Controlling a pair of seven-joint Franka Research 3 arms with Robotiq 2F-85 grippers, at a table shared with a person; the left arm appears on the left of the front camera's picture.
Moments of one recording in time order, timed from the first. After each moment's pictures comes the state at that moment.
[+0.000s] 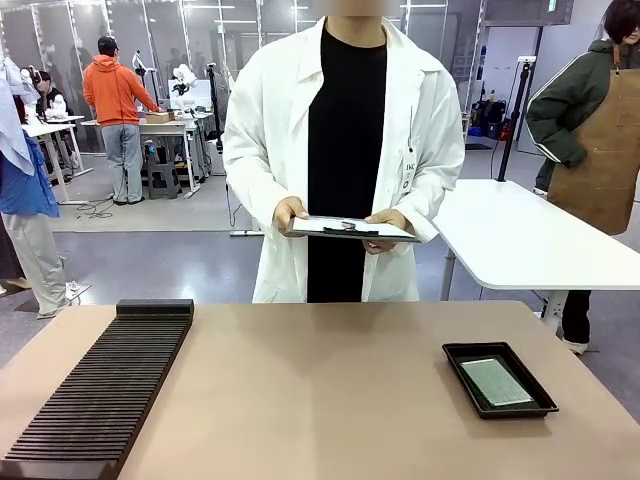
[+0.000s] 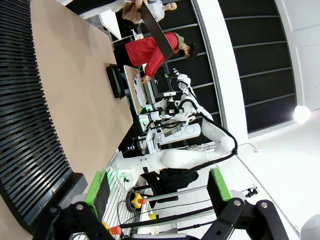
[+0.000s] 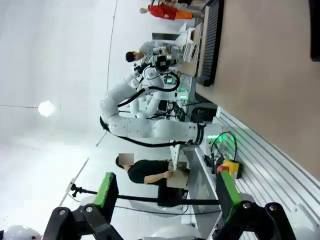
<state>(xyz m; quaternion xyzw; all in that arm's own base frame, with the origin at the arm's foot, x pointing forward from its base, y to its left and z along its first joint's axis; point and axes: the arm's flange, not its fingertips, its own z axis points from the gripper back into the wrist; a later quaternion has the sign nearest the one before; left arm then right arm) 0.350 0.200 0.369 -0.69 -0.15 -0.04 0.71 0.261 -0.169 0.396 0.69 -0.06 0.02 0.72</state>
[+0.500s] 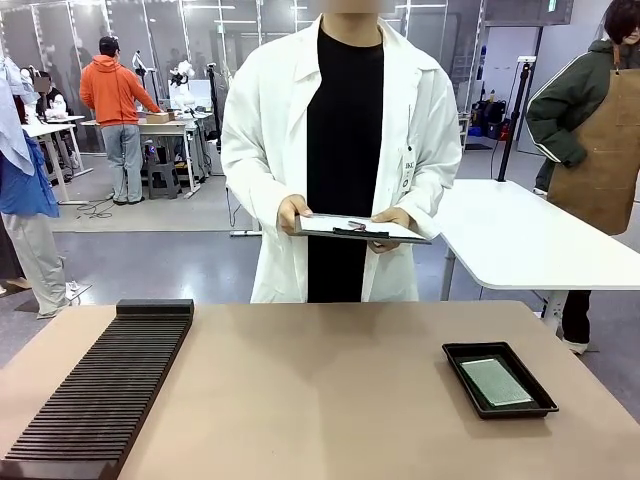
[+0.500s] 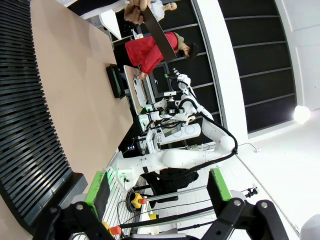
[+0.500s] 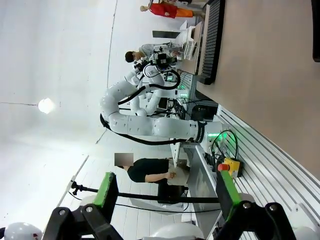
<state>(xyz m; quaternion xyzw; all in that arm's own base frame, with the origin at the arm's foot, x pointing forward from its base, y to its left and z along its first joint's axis) 0.350 0.200 0.369 -0.69 -0.15 -0.04 0.71 0.263 -0.167 0.401 0.69 -0.05 0.03 0.72</state>
